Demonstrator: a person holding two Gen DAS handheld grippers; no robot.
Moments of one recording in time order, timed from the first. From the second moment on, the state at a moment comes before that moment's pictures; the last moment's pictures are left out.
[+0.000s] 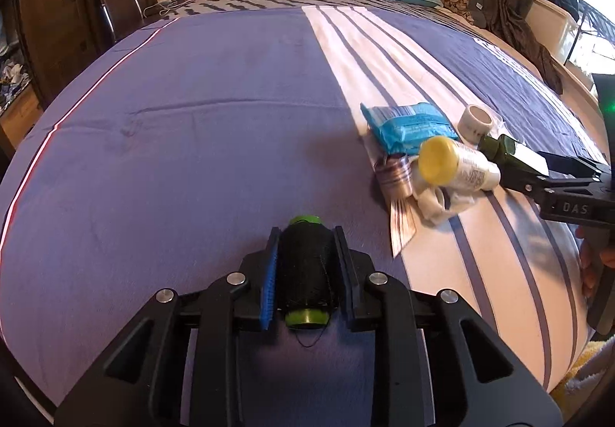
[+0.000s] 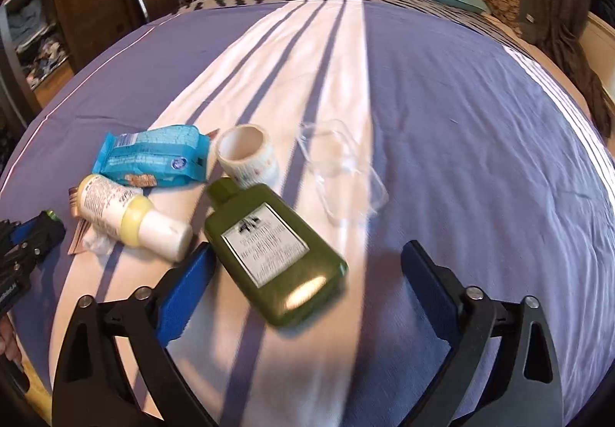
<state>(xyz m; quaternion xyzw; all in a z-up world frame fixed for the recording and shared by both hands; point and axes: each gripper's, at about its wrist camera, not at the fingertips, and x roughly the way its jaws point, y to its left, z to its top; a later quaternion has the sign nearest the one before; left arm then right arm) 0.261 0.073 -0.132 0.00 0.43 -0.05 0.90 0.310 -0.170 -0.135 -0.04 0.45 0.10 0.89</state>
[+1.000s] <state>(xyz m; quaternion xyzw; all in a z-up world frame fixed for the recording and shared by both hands) 0.110 0.006 -0.119 0.00 0.41 -0.13 0.91 0.117 -0.209 -0.127 0.00 0.41 0.13 0.90</state>
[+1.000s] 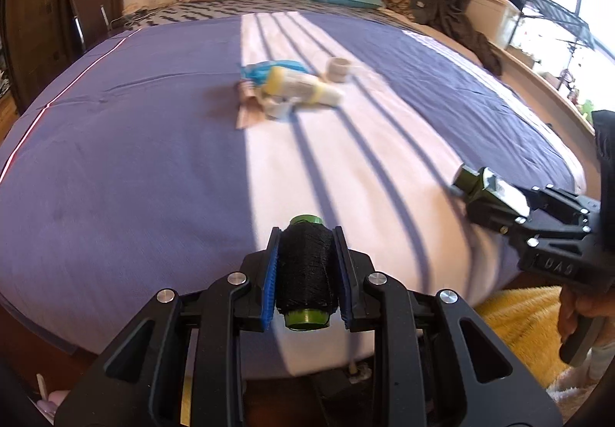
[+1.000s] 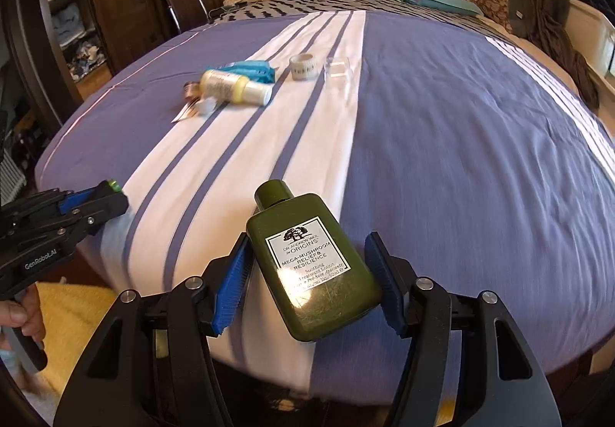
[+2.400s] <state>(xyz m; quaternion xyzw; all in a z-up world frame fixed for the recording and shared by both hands) 0.013 -0.032 -0.293 0.00 0.58 -0.17 0.80 0.017 -0.201 -0.273 0.05 0.57 0.14 0.81</state>
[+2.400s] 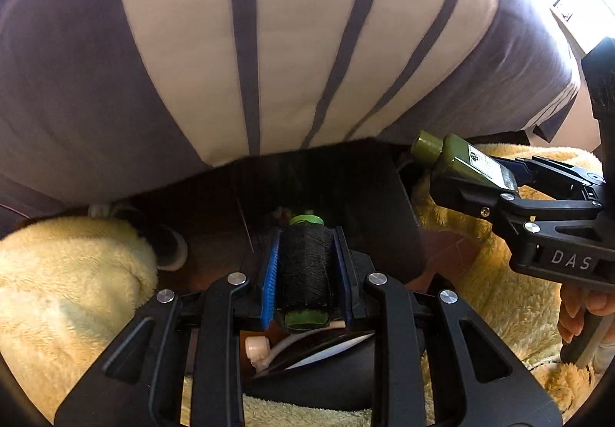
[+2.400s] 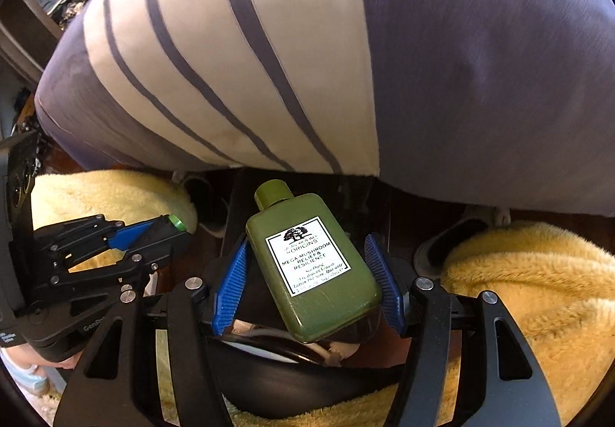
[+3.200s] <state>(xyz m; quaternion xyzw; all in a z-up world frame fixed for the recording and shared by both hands) 0.015 -0.038 -0.316 -0.01 0.62 -0.18 0.77 0.032 -0.204 -0.291 0.07 0.59 0.12 0.79</state>
